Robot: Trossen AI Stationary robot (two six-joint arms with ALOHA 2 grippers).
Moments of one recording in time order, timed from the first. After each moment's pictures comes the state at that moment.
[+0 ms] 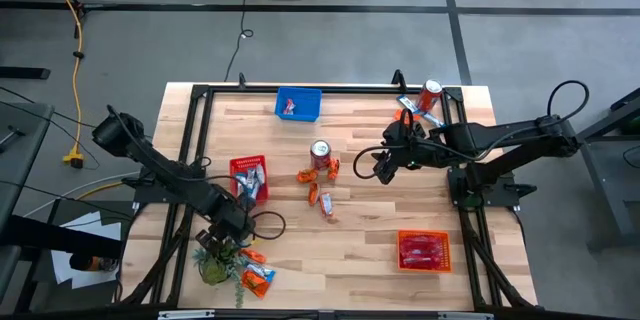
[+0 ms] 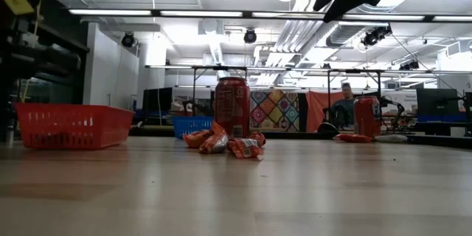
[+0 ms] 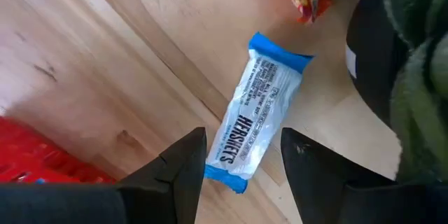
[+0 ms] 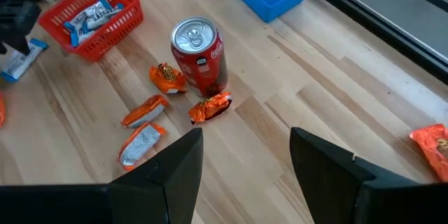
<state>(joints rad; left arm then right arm) -0.58 1.41 0.75 -0.81 0.09 0.14 0.14 1.23 1.19 -0.89 0.46 0.69</state>
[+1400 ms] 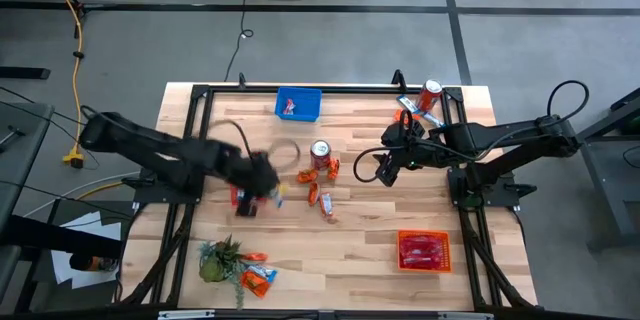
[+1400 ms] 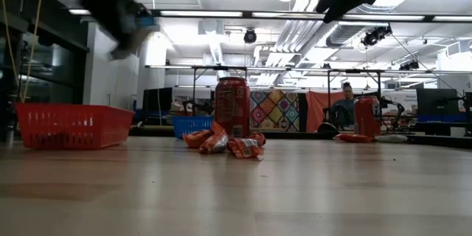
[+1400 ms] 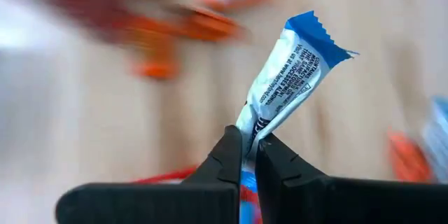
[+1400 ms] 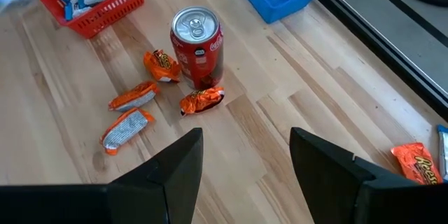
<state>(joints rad) -0.17 1.24 0.97 -0.80 -0.08 -0.08 0.14 1.23 1.19 -0.90 0.46 0.57</state>
